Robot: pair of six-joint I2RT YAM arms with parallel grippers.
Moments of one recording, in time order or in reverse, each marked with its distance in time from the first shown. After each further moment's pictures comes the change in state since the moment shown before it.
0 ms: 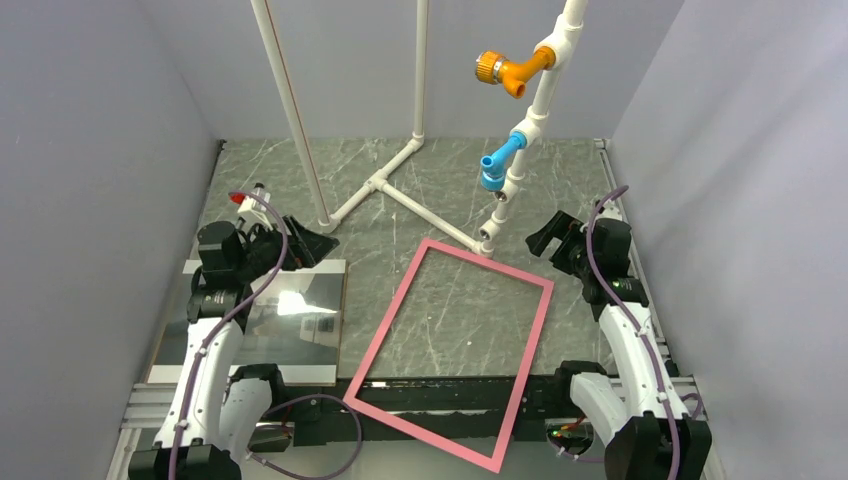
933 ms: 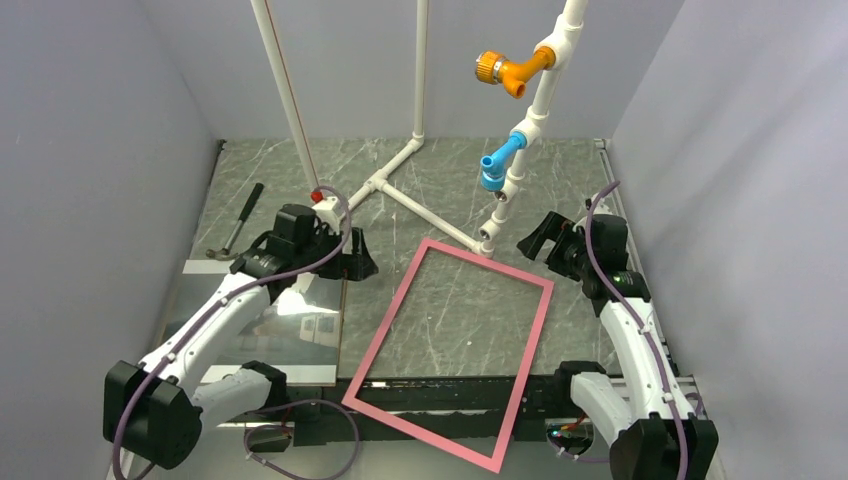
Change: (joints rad) left arm -0.436 0.285 0.179 -0.291 -0.373 0.143; right arm 0.043 0.016 0.077 -0.133 -0.049 -0.004
